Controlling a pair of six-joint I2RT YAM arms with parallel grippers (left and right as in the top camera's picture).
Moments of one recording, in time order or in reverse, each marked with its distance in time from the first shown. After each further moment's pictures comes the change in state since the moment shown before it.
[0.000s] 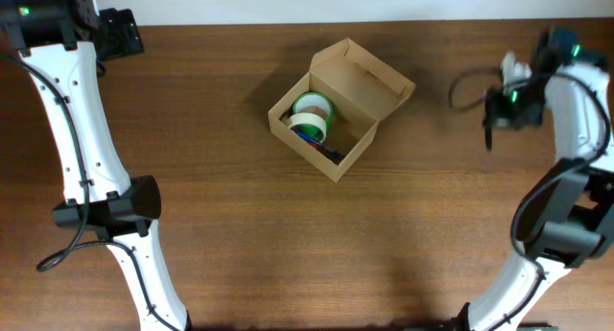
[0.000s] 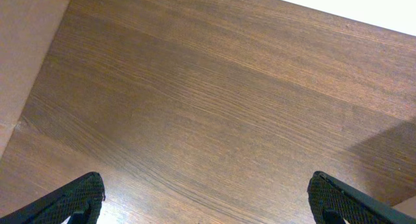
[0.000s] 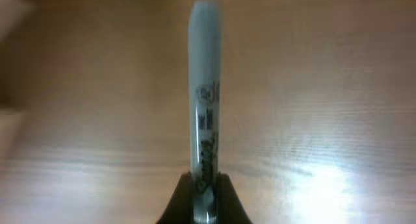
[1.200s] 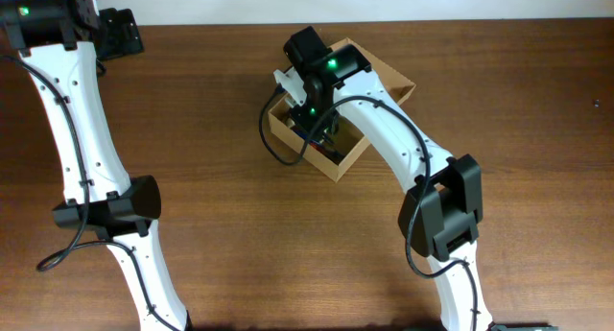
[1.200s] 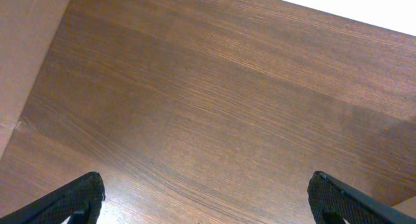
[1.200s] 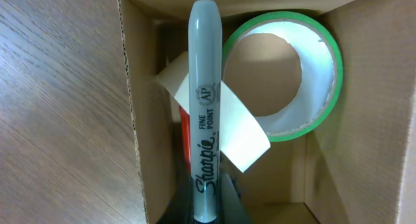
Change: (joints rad) left arm 0.000 0.000 0.000 0.000 0.000 0.000; right arm 0.826 0.187 0.266 0.028 0.135 -0.056
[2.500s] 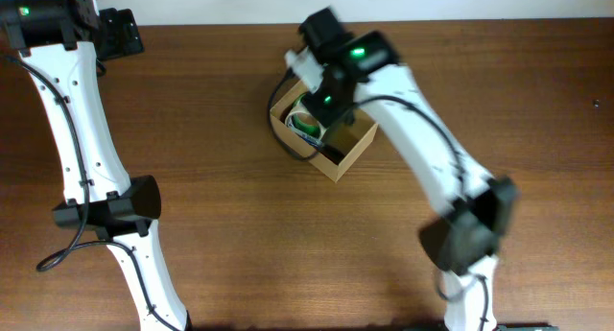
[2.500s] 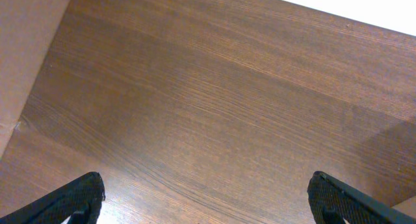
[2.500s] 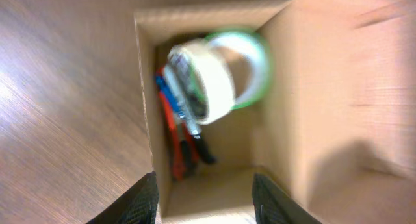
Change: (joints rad) left arm 0.000 0.000 0.000 0.000 0.000 0.000; right arm -0.035 -0.186 0.056 -0.095 0.030 0.005
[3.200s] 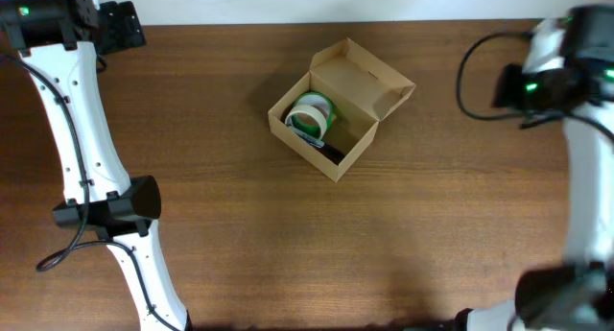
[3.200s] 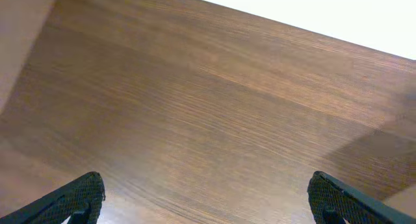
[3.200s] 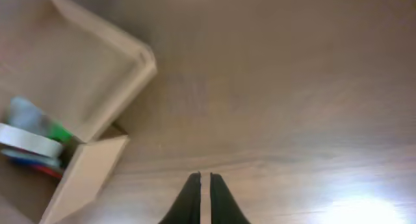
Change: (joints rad) left arm 0.000 0.000 0.000 0.053 0.063 0.000; right arm -0.717 -0.369 -0.520 0.198 -0.193 0.310
